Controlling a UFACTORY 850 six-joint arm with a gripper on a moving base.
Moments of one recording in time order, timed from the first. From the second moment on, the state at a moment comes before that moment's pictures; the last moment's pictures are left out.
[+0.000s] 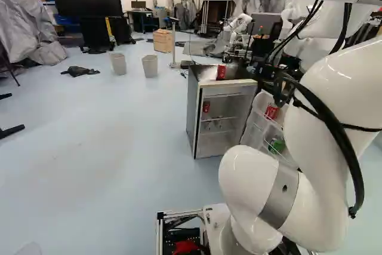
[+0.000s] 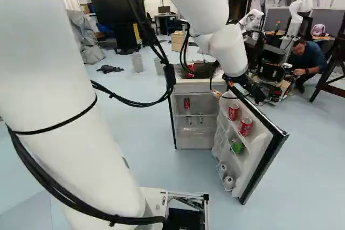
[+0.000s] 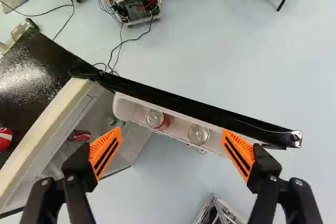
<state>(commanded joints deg) -46.0 -3.7 -50.5 12.8 -8.6 0.0</state>
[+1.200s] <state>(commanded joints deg) -52.8 -16.7 -64.7 15.3 -15.3 0.0</state>
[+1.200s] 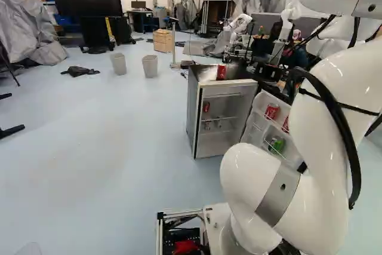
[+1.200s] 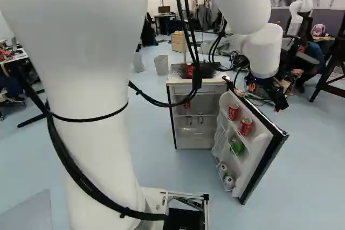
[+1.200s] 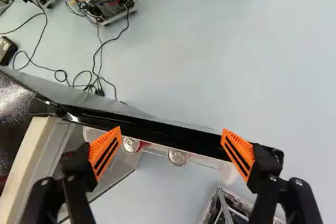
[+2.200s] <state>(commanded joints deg) -53.9 -34.6 -82.7 15.3 -22.2 0.0</state>
